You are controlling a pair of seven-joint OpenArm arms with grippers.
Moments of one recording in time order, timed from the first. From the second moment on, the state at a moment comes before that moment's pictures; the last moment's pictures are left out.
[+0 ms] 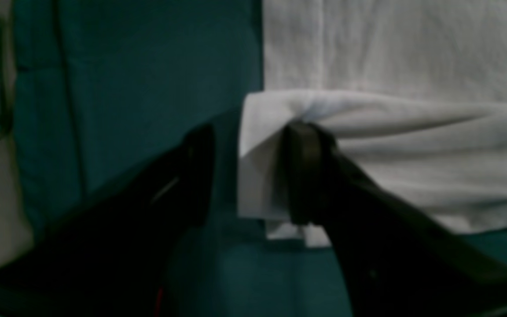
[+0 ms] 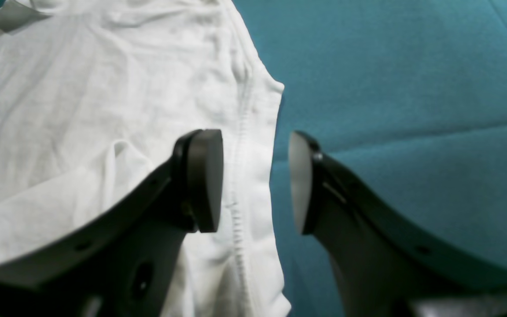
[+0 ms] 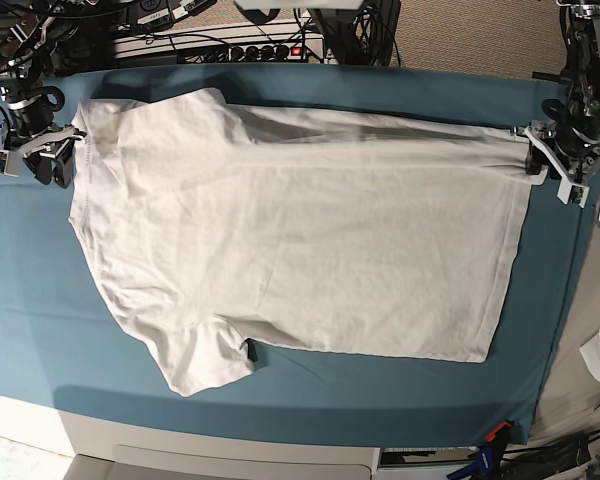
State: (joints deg) left arm 20.3 -26.3 -20.0 94.5 -25.3 -20.5 44.0; right arm -16.7 14.0 49.8 93.5 28.6 39.8 -34.5
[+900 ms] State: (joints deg) left arm 20.5 -30.4 -20.1 94.2 -29.1 -19.8 46.2; right arm -16.6 14.0 49.8 93.5 33.7 37.0 -40.3
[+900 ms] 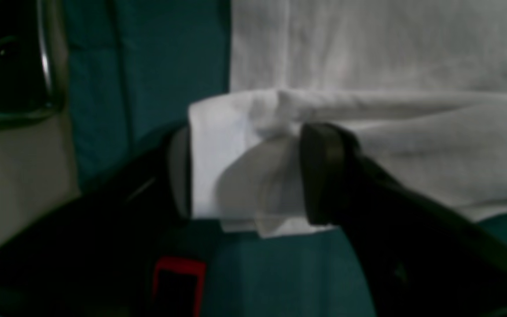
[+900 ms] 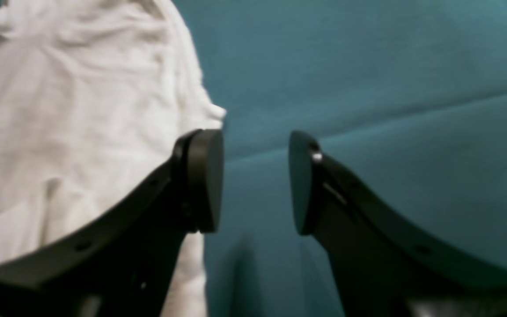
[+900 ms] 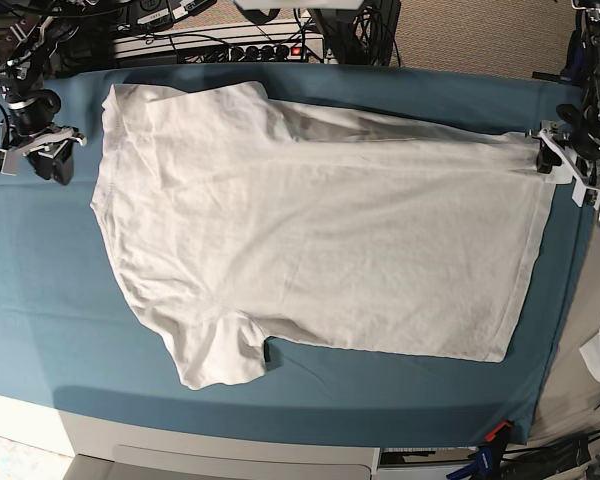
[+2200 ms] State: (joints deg) left arm 24.5 -31.7 -42.7 105.1 -31.4 -19.5 49.2; right arm -34.1 1.5 53.5 93.7 58.6 38.9 -48.7
